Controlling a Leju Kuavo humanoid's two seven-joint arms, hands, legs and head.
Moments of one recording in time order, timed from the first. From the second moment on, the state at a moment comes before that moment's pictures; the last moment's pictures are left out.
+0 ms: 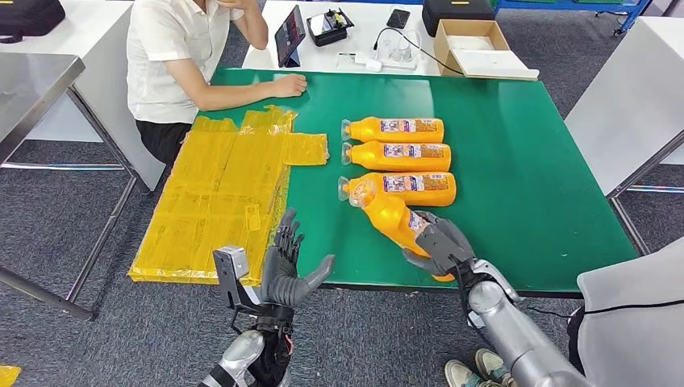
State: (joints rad) left arm -0.11 -0.23 -0.60 -1.22 0.41 0.24 -0.39; right arm -0.44 -0.13 0.51 -0.81 0.37 0.05 -0.39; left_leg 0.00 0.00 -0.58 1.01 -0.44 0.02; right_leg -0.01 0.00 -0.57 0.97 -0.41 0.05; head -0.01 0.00
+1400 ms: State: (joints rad) left arm -0.06 -0.17 -0.56 -1.31 0.66 -0.01 -0.21; right arm -0.41 0.08 0.69 -0.87 0.40 -0.05 -0.37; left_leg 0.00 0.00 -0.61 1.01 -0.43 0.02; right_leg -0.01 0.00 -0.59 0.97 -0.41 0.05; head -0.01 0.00
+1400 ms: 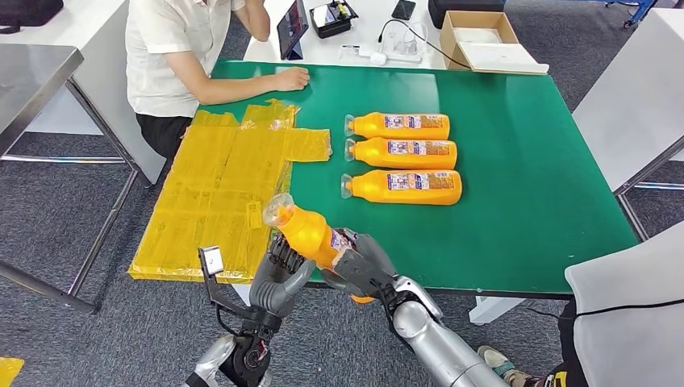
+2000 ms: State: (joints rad) left arm -0.06 -0.17 -0.55 -1.31 0.68 -0.03 -0.20; right arm -0.41 0.07 0.70 -0.87 0.42 -0.07 -0.36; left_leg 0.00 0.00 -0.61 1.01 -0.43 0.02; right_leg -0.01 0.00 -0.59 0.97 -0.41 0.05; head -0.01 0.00
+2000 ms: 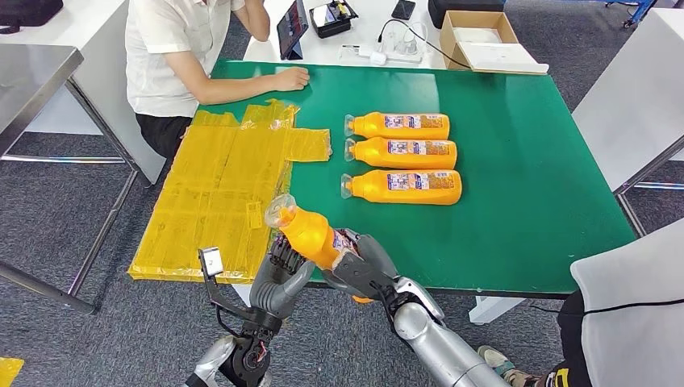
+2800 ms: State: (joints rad) left arm -0.04 -0.16 -0.55 -1.30 0.63 -0.09 -0.27; right arm -0.43 0.06 0.74 -0.89 0.54 -0.13 -0.31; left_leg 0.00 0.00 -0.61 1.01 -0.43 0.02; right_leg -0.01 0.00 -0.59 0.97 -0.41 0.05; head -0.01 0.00
